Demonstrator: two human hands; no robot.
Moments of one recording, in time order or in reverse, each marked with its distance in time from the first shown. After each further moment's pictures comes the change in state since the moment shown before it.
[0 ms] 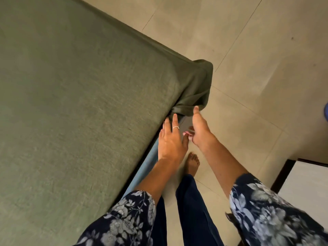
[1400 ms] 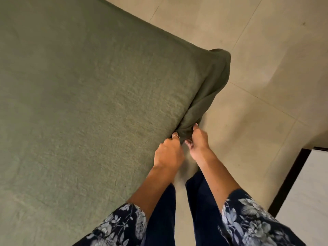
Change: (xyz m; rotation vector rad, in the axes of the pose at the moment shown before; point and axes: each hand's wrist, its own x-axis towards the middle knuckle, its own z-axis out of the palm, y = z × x) left_hand -0.039 -0.057 -0.048 0.274 -0.274 -0.115; right_hand -0.026 0.079 0.040 0.252 0.012 0.030
